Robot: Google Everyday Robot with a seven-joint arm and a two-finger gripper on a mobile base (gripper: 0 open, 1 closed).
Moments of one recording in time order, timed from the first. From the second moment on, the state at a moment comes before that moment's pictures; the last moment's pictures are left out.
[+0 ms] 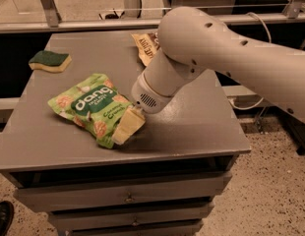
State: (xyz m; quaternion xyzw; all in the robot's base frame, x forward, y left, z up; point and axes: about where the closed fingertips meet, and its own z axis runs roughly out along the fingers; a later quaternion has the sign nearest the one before) arm 0.487 0.043 0.829 -0.55 0.79 0.20 0.18
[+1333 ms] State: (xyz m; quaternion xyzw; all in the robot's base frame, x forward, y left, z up) arm 0.507 -0.001 0.932 -0.55 0.77 0.15 0.28
